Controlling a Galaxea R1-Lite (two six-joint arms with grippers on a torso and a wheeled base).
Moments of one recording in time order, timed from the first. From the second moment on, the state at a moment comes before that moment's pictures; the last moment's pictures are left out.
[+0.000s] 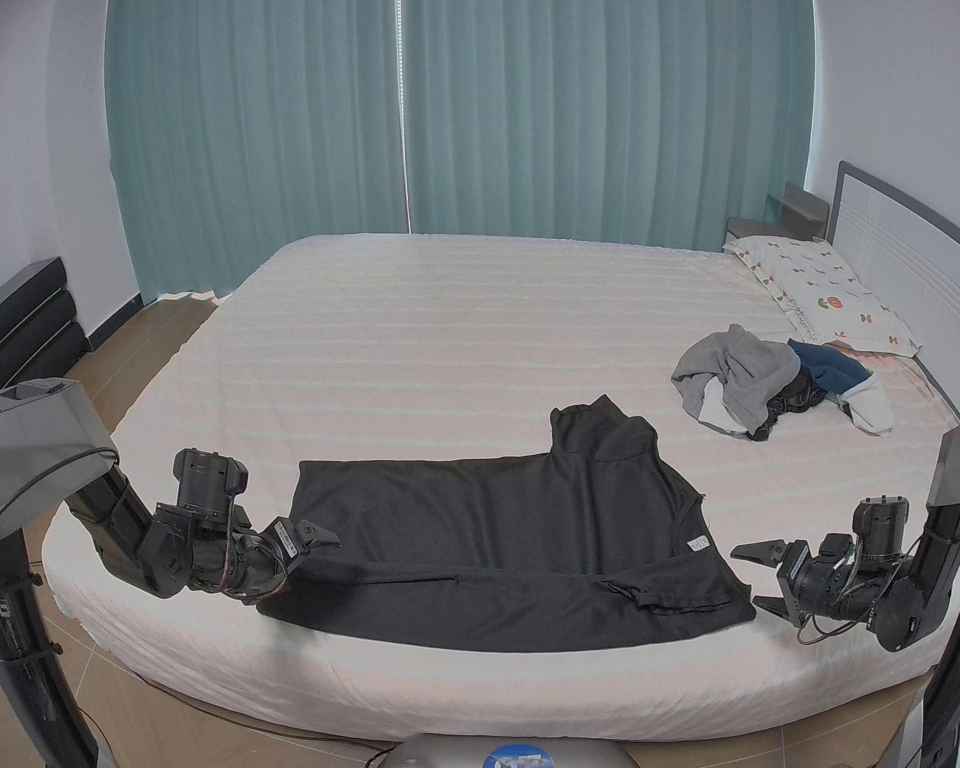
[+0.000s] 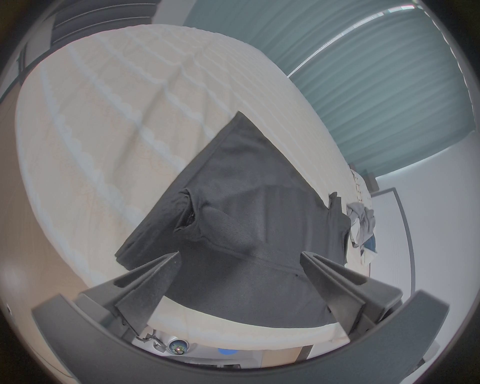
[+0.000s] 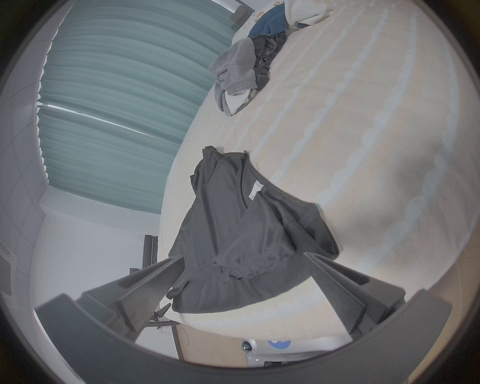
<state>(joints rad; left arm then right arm) -0.13 2.08 -0.66 -0.58 -0.24 -0.79 -0.05 2.08 -0.18 -1.28 0.44 0.87</state>
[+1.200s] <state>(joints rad) -0.05 2.23 -0.90 -0.75 -0.14 -1.17 -0.04 2.29 -0.07 -1.55 0.45 0.87</state>
